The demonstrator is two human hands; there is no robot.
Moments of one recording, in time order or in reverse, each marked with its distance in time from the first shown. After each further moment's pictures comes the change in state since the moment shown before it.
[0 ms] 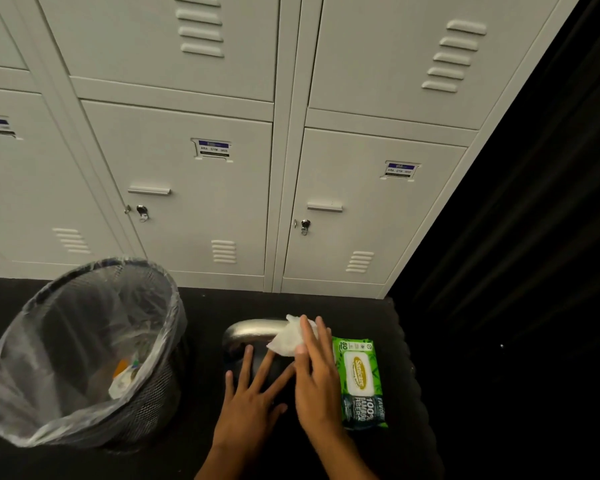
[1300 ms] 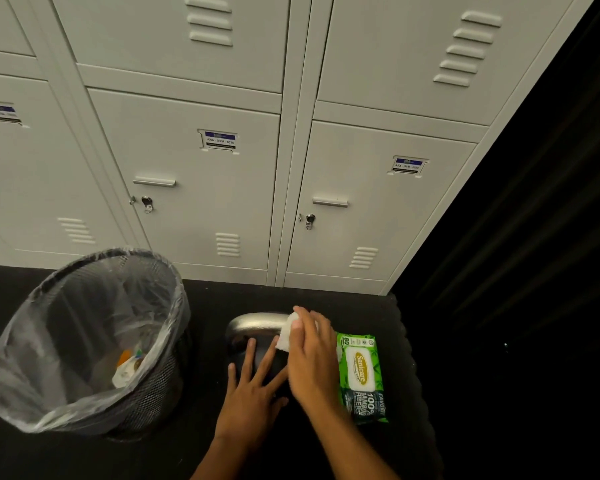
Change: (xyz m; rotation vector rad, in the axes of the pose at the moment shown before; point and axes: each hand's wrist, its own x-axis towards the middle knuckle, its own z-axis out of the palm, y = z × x) left_hand -0.008 0.002 -0.015 -0.054 -0.059 -0.032; right_hand 0.016 -0.024 0.001 -0.262 -0.008 0.042
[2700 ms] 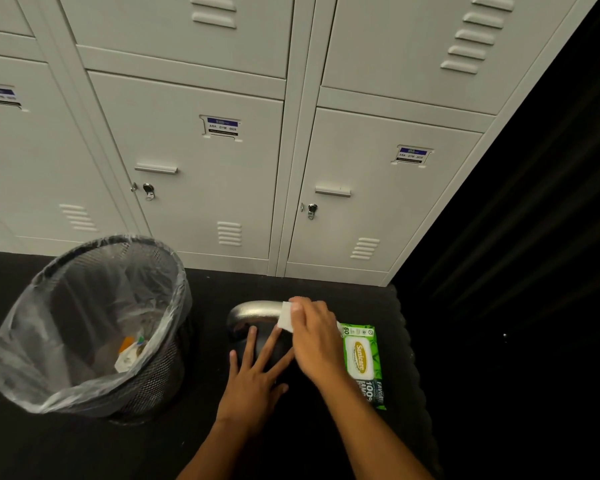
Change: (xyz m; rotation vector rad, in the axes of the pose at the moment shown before) left_hand 0.003 0.001 0.007 0.033 0.109 0.057; right_hand 0.016 -0.004 -0.013 -0.071 -0.141 -0.039
